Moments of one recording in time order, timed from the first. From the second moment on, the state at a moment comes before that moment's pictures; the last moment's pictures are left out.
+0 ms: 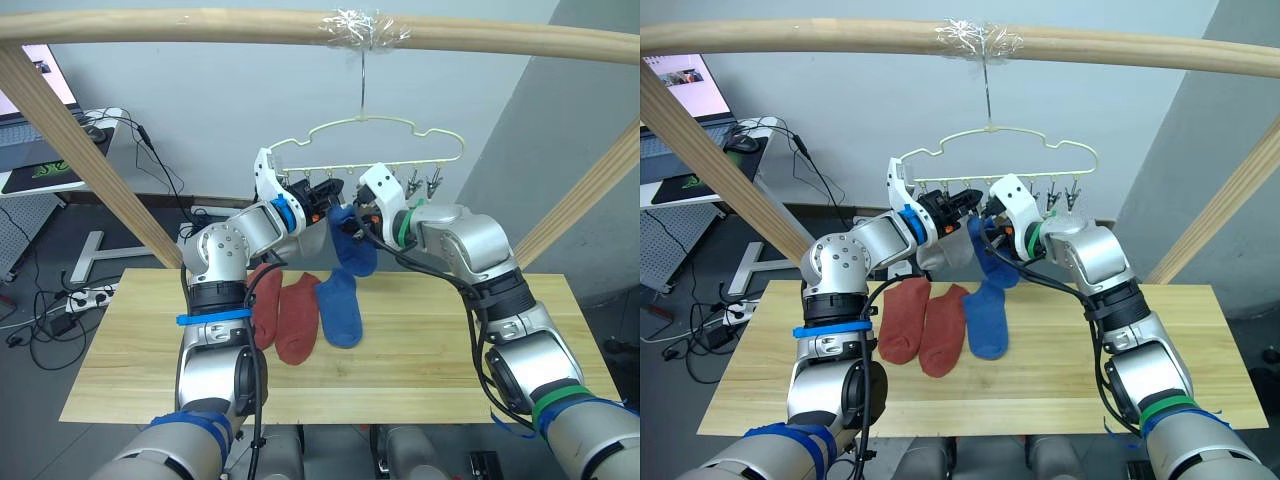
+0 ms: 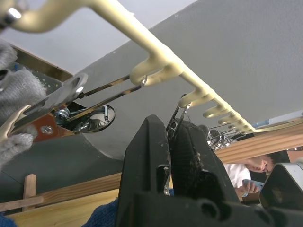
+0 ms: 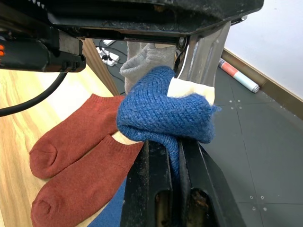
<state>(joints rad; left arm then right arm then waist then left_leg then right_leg) -0.89 0.10 0.34 0.24 -0.73 1.00 -0.19 -0.93 -0.27 0.23 0.20 0.23 0.91 0.65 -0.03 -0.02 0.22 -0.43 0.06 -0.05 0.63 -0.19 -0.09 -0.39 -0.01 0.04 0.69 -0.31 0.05</state>
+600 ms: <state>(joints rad) -0.84 0.15 0.34 0.16 -0.81 1.09 -0.26 -0.91 -0.27 0.22 0.16 0.23 0.93 0.65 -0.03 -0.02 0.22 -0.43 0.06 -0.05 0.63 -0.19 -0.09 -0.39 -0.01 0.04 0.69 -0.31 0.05</state>
